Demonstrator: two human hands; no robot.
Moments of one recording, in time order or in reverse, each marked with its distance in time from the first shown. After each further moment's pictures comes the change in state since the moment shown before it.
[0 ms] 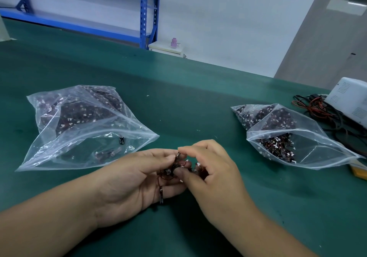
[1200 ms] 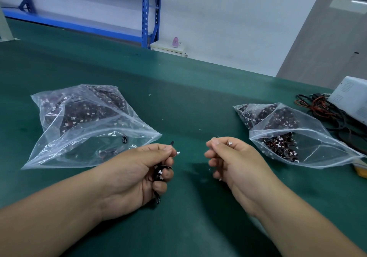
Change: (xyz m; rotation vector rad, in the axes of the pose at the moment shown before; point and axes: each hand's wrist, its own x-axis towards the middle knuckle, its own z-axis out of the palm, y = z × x) left_hand -0.001 0.005 -0.008 -0.083 0.205 -0.039; right_hand 0.024 0.007 -0.029 0.559 0.057 0.782
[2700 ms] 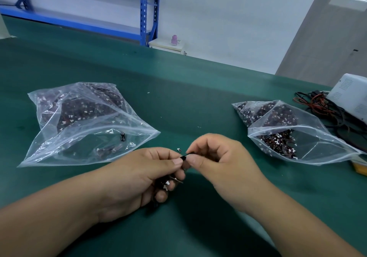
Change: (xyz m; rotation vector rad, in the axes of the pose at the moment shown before) left_hand -0.005 -0.008 0.003 0.263 -0.144 0.065; right_hand -0.014 -0.004 0.009 -0.372 -0.263 -0.514
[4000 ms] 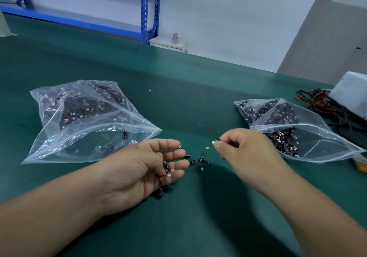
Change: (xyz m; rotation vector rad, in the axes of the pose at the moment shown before) left_hand 0.009 0.001 -0.008 -0.311 0.087 -0.012; right_hand 0.012 0.016 -0.038 -0.523 0.143 0.175
